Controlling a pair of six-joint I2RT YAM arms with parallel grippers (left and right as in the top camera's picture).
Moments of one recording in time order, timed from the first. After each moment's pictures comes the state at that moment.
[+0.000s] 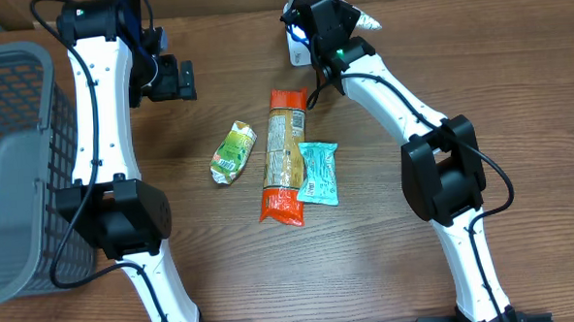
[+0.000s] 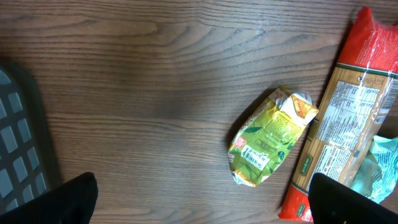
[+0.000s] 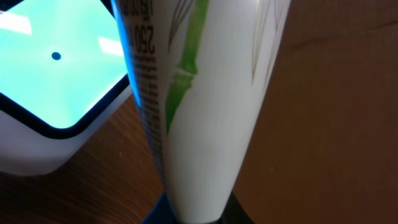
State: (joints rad) left arm 0.07 2.17 2.33 -1.59 0.02 -0.02; right arm 0.46 2.43 2.13 -0.31 0.61 -0.82
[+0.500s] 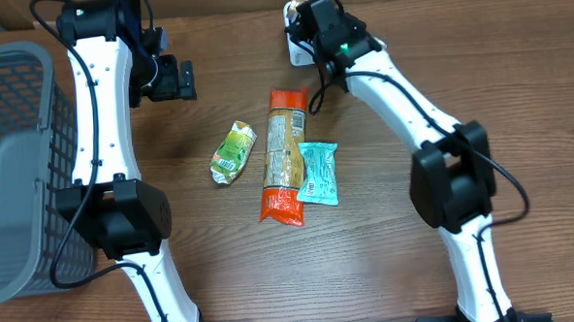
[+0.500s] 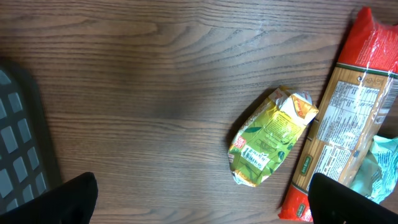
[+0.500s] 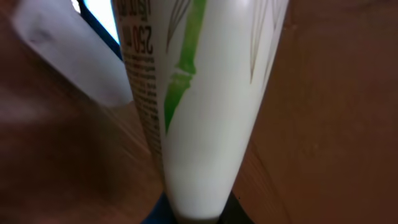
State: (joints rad) left arm 0.07 2.17 2.33 -1.59 0.02 -0.02; right arm 0.47 2.32 2.13 -0.65 0.48 -0.70
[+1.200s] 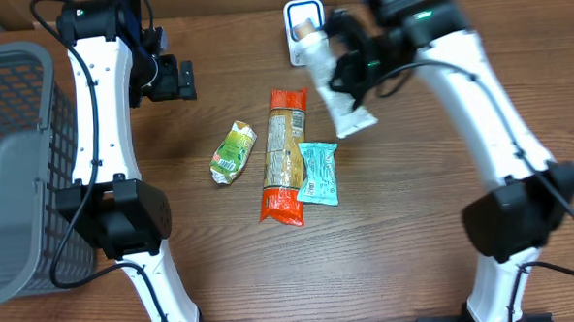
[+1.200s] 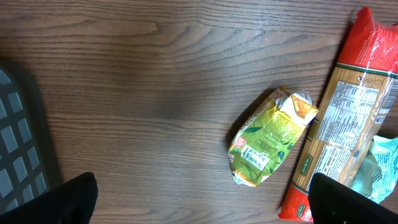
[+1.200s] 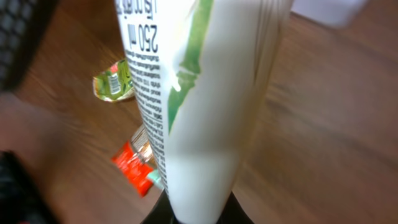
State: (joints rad) left arm 0.07 2.17 2.33 -1.59 0.02 -0.02; right arm 0.28 2.03 2.14 -1.31 -0.48 -0.18
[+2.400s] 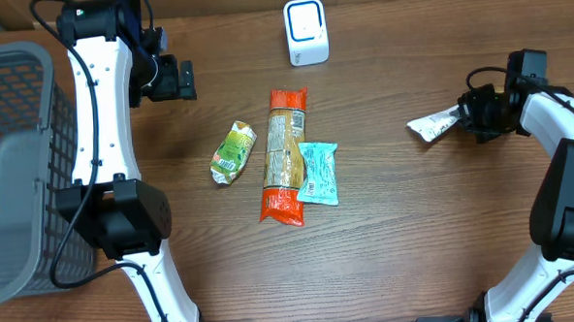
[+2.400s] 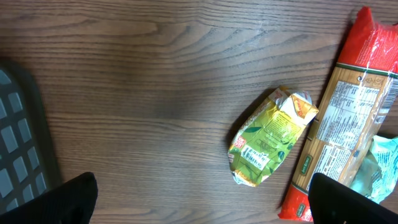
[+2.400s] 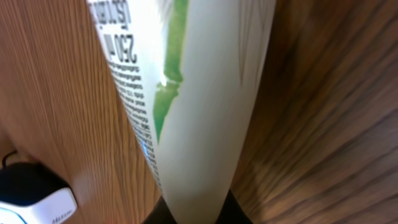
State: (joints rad) left arm 0.07 2.17 2.33 -1.59 0.02 -0.02; right arm -0.23 1.98 1.29 -0.54 -0.36 1.05
